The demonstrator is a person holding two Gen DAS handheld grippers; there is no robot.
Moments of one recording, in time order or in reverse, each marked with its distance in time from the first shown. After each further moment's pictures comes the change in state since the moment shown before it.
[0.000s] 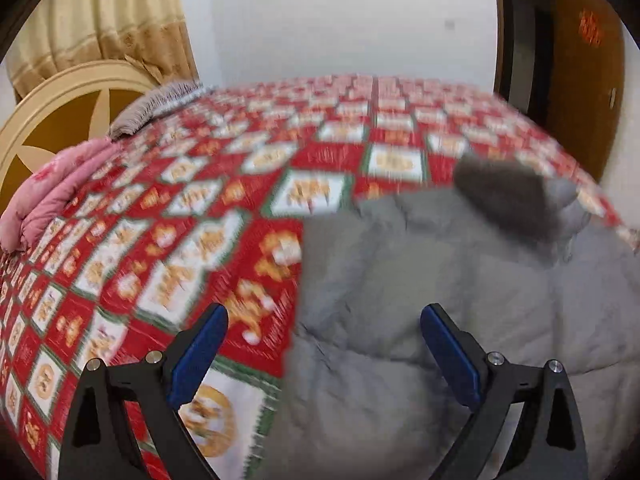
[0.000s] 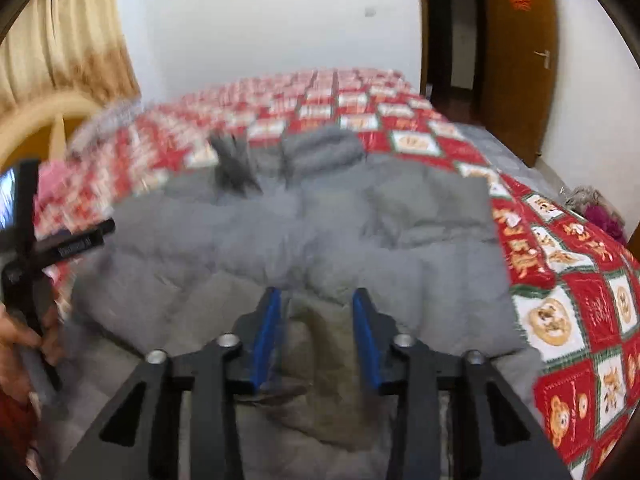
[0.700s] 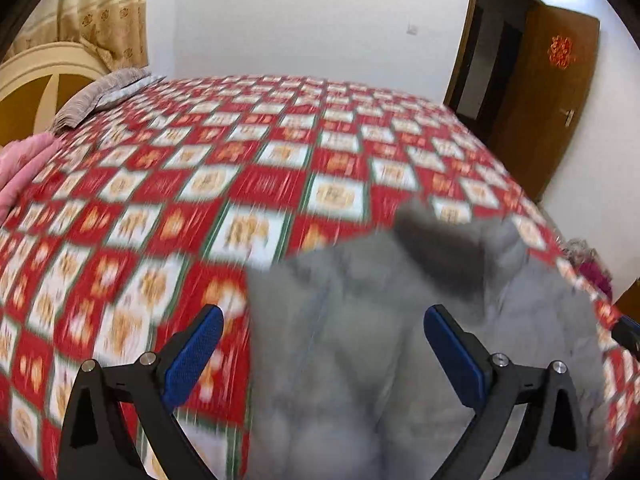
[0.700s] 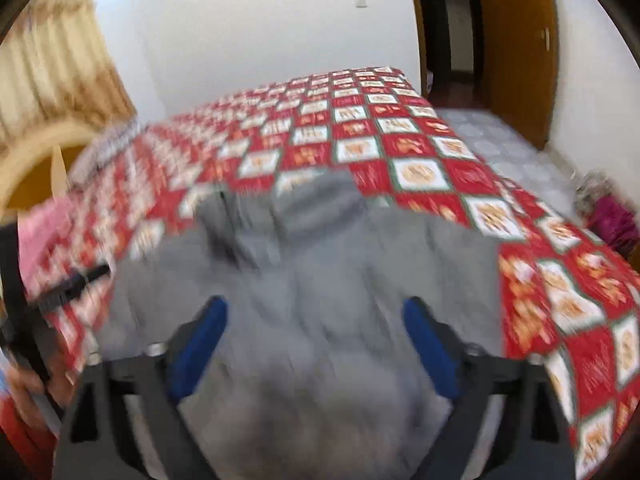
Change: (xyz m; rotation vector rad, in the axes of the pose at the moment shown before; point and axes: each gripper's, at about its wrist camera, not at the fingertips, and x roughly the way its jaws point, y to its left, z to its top) left arm -0.011 0.008 0.081 -0.032 0.008 -0.273; right arm 0.013 -0.039 0.110 0.149 0.003 0.121
